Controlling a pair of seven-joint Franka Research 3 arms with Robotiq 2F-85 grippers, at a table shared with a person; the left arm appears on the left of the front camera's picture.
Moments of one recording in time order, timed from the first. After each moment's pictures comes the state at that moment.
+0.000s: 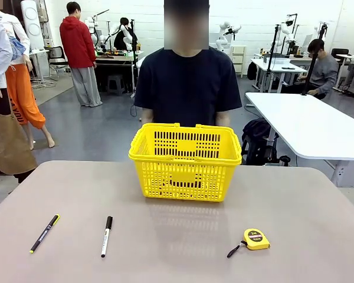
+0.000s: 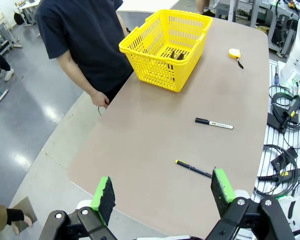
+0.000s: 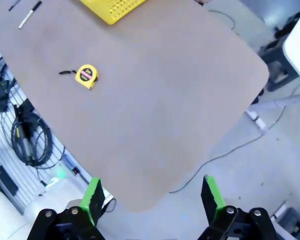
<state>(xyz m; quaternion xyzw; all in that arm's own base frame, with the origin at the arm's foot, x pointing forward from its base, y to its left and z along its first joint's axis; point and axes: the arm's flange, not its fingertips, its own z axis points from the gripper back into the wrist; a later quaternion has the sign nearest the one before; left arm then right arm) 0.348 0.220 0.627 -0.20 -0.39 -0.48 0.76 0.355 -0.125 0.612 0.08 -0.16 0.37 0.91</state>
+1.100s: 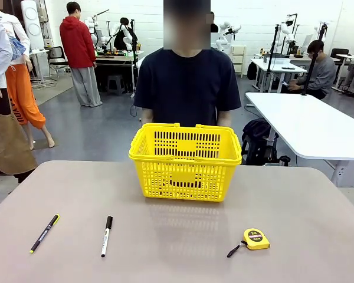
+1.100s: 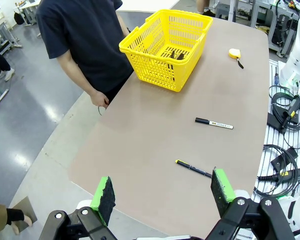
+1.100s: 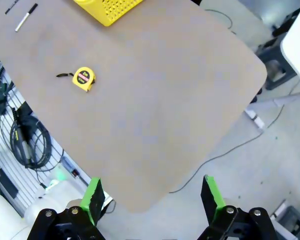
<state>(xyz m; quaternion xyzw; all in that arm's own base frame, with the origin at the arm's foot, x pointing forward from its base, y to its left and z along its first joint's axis) 0.348 0.220 0.627 -0.20 -0.39 -0.47 0.76 0.356 -0.123 0.614 0.07 -0.16 0.36 0.91</state>
